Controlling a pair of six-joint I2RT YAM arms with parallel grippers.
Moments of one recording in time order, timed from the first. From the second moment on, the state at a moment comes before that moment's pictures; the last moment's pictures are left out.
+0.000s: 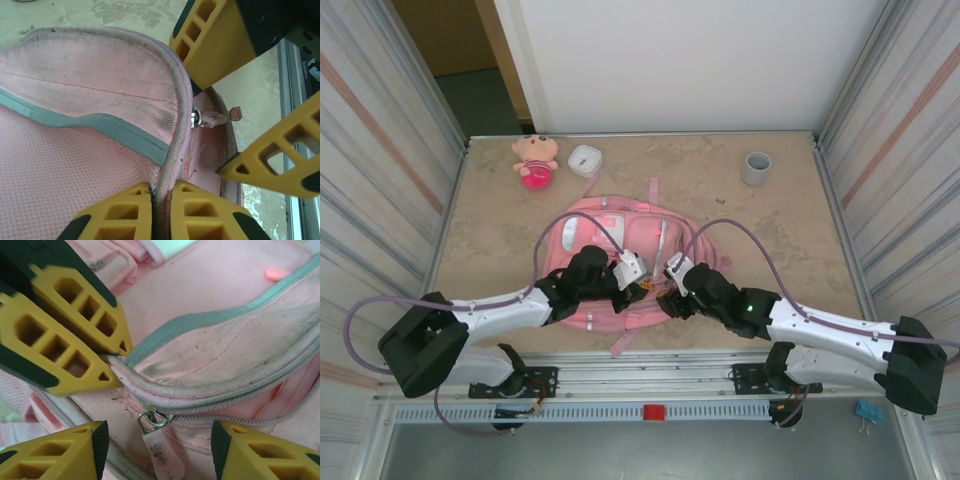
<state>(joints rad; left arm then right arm) -0.86 1.30 0.52 0.26 0.37 0.15 1.04 1.02 0.56 -0.26 0.21 0.21</state>
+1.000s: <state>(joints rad) -0.84 1.18 0.48 0.27 0.31 0.15 0.72 1.00 0.71 -0.50 -0.09 0.17</state>
